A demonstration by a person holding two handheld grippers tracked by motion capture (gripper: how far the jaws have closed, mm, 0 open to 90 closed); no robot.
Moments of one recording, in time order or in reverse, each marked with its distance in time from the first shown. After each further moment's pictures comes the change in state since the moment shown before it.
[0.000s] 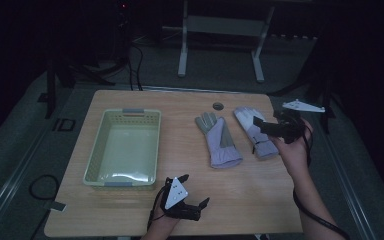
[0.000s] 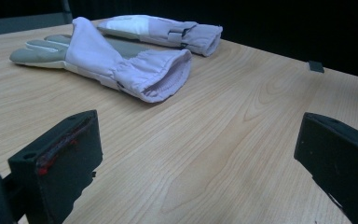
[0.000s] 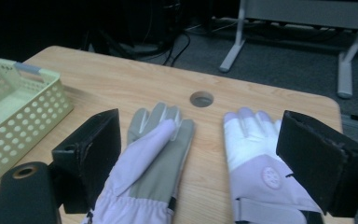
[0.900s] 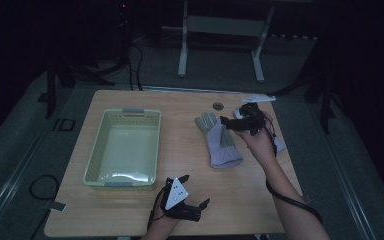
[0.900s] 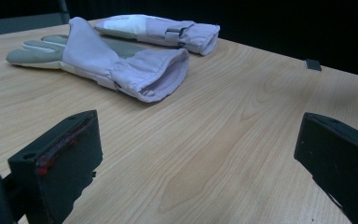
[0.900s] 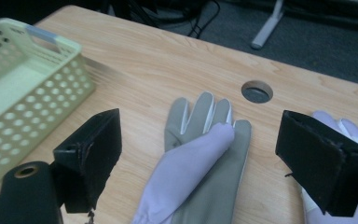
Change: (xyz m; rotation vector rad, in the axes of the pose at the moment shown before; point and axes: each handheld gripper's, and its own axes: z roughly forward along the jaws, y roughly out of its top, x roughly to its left) left arm -0.001 0.000 0.000 0.003 -0.006 0.011; right arm 0.050 0.007 0.089 0.145 0.074 -0.063
